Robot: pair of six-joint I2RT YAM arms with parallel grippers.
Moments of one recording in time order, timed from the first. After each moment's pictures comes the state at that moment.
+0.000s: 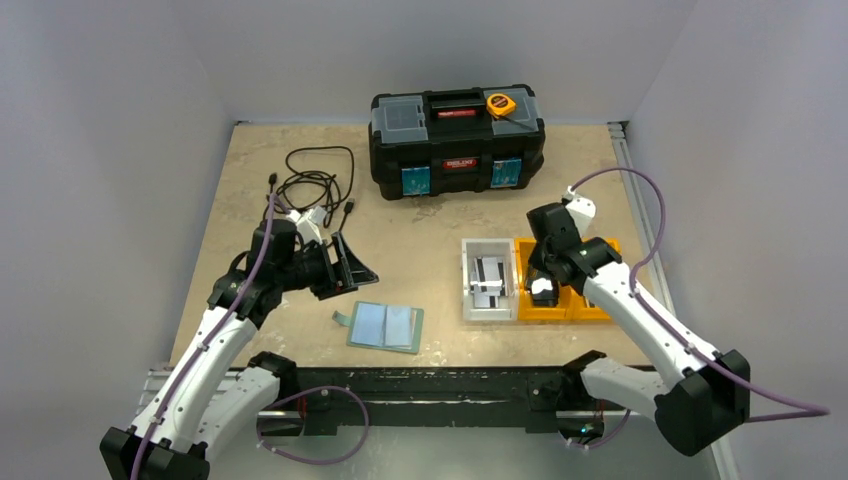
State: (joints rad) left arm -0.31 0.79 0.74 -0.66 0.52 -0.74; right arm 0.46 1.06 0.87 -0.74 0.46 0.77
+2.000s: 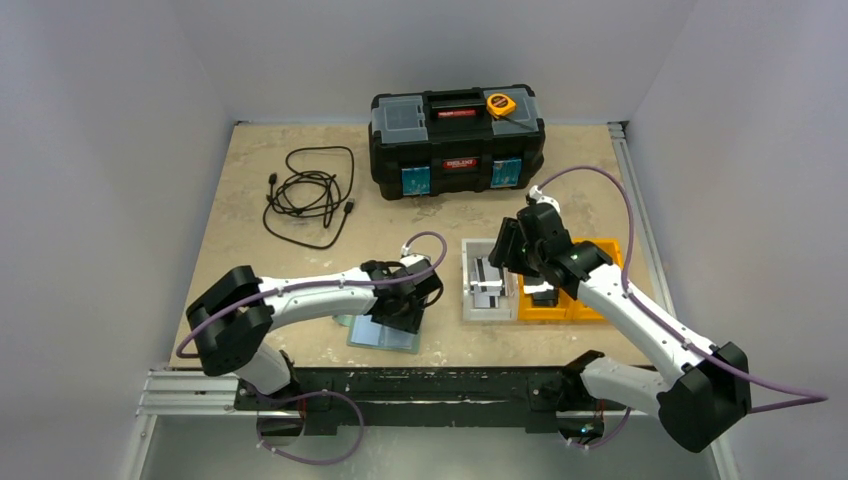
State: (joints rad) left arm -1.05 1.54 0.94 -0.71 -0.21 -0.77; right arm 0.52 1.10 0.84 -0.58 0.13 0.68
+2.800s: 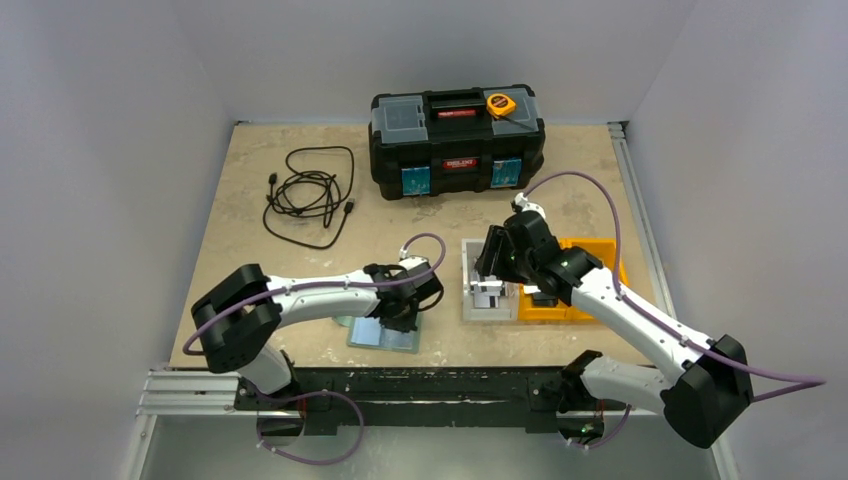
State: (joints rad) left arm -1.06 1.60 0.92 -0.65 -0.21 -0.82; right arm 0.62 1.10 0.82 -0.54 0.12 0.73
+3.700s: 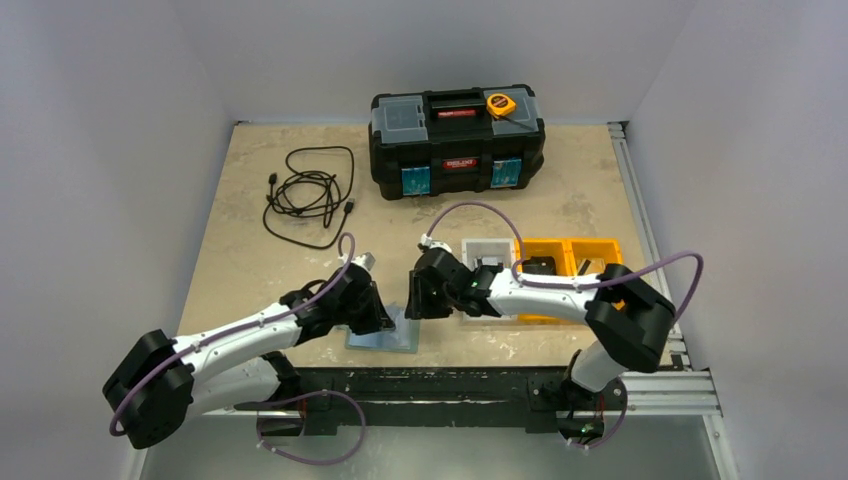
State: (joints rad) left arm -0.80 1.07 0.45 -0.28 0.09 -0.99; right arm 1.03 1.54 0.87 -0.22 0.02 0.90
